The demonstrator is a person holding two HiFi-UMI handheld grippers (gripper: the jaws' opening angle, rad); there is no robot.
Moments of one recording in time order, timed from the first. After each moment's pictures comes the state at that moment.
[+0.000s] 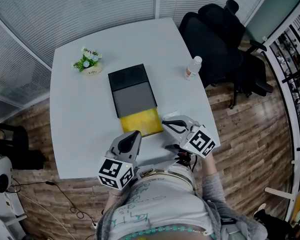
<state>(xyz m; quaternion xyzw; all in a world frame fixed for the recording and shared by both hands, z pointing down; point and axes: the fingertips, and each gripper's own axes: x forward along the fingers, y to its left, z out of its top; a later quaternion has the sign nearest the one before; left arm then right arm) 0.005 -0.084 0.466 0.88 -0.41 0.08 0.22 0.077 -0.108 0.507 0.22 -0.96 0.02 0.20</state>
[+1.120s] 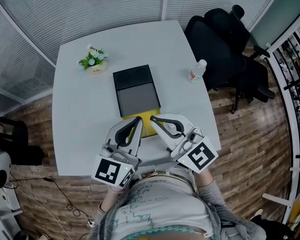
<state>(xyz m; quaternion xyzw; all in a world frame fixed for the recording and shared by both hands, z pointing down) -0.001 -0.111 0.359 0.90 -0.43 -0.03 0.07 0.018 -0.102 0.357 0.27 -0.96 -0.05 0.01</state>
